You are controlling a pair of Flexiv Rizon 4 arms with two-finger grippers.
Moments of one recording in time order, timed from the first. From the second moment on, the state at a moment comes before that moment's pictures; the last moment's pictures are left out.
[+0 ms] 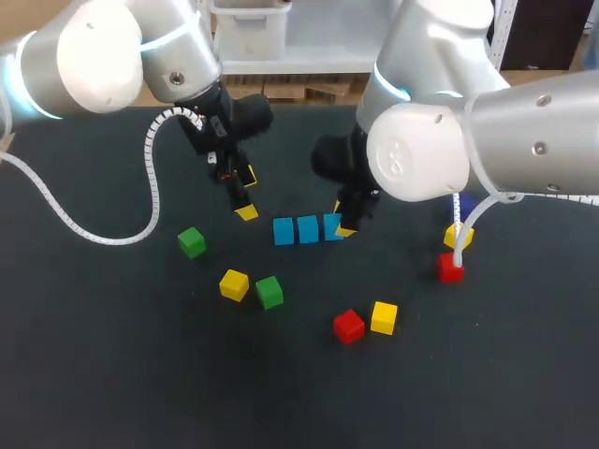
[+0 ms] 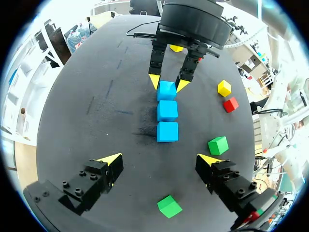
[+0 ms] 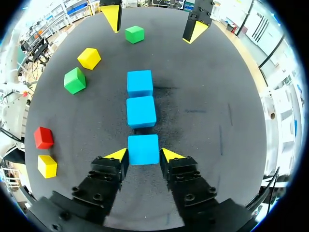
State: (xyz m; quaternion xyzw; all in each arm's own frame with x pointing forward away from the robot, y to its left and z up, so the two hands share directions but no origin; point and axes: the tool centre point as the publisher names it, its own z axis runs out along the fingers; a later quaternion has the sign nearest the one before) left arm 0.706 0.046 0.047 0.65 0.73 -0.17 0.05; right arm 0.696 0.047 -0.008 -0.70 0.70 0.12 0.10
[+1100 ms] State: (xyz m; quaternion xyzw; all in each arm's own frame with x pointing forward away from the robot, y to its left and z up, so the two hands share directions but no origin) left arm 0.706 0.046 0.047 0.65 0.73 -0.17 0.05; right arm 0.692 0.007 0.051 -0.67 0.72 0.14 0.12
